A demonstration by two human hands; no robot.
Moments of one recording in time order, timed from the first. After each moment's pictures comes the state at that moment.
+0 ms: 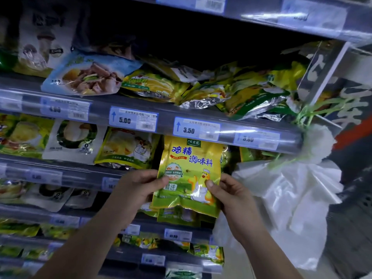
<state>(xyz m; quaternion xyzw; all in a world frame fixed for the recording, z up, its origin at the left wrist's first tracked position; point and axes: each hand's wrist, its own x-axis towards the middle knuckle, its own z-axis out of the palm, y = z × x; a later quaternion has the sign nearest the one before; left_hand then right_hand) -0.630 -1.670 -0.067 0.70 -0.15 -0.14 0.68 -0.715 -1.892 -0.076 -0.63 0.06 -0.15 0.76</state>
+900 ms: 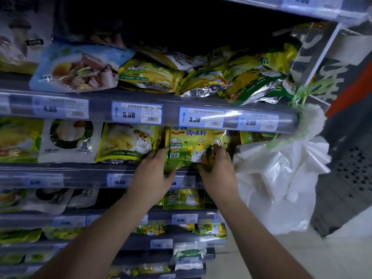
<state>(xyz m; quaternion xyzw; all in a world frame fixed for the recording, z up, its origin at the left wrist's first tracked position) -0.604 -1.685 -0.073 0.90 -0.28 0.08 0.31 -0.675 -1.846 -0.071 -0.88 0.24 -0.26 0.32</state>
